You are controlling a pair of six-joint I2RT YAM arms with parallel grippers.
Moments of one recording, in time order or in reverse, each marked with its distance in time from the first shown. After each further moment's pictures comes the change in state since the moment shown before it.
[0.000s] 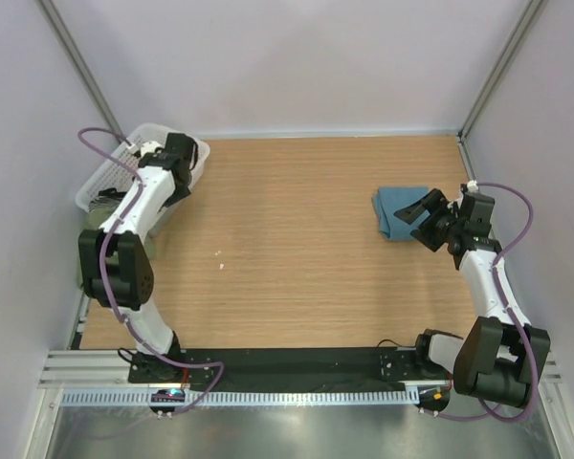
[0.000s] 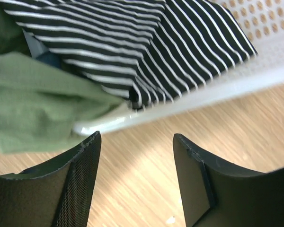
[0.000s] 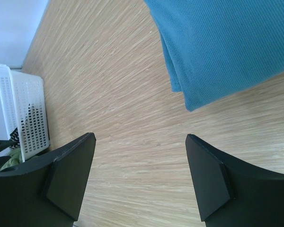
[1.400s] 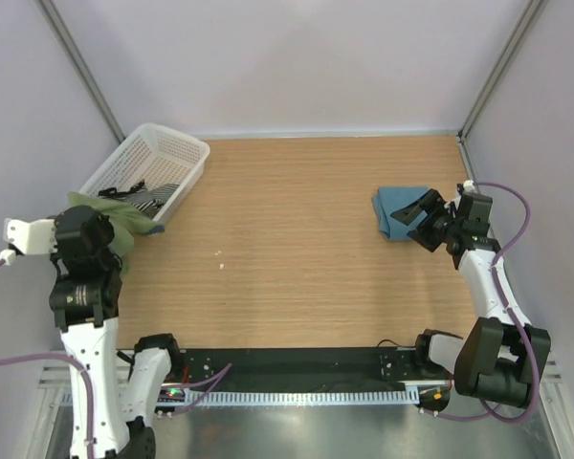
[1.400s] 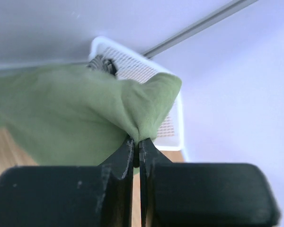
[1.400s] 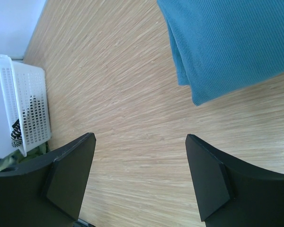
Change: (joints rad) left arm 0.252 -1.044 -0.436 0.181 0.051 -0.344; right arm 0.015 0.000 0.005 -0.017 -0.023 -0.005
